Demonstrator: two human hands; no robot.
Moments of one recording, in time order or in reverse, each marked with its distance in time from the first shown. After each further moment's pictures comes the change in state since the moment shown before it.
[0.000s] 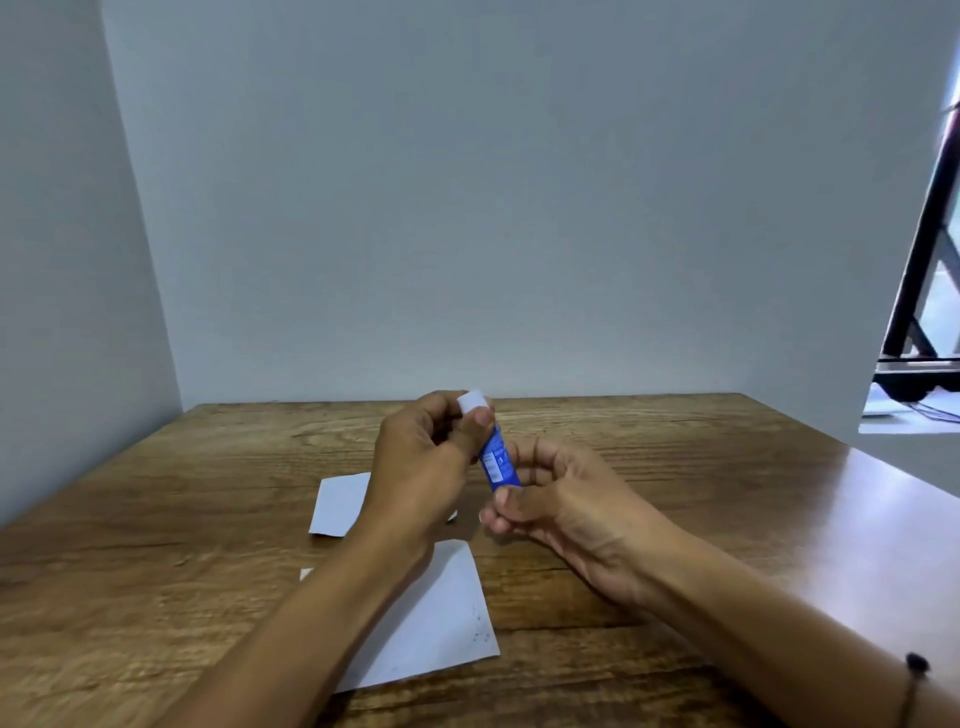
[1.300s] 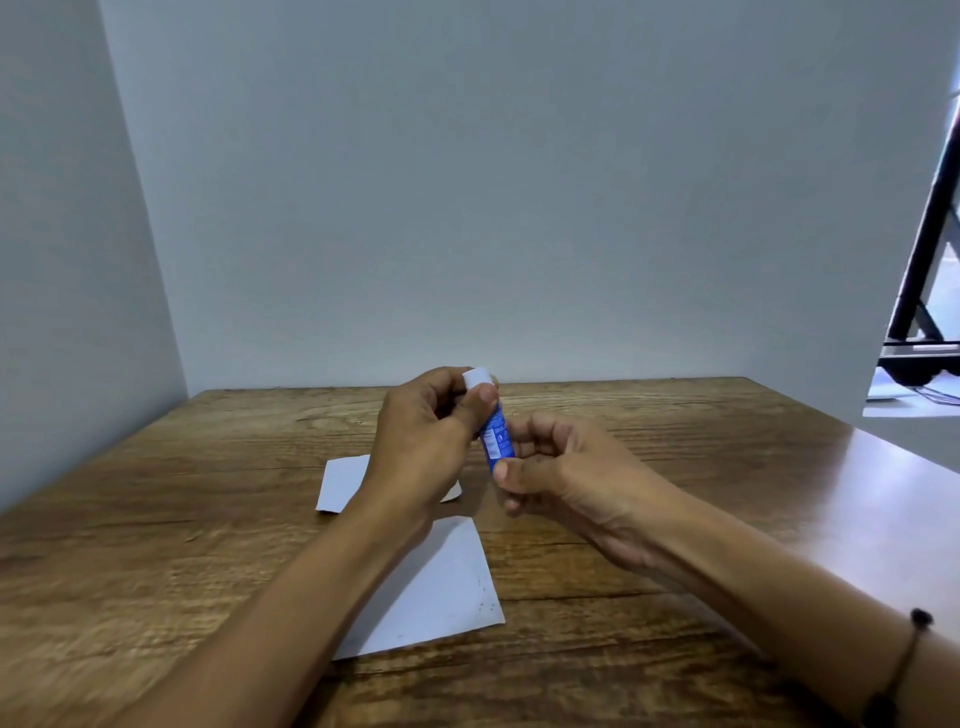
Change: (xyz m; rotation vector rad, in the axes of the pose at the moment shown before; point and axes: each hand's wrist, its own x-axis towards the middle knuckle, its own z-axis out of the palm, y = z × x) left_hand 0.003 0.001 -0.001 -0.010 -0.047 0.041; right_hand 0.002 -0.005 -0.002 -0.133 0.005 -0.036
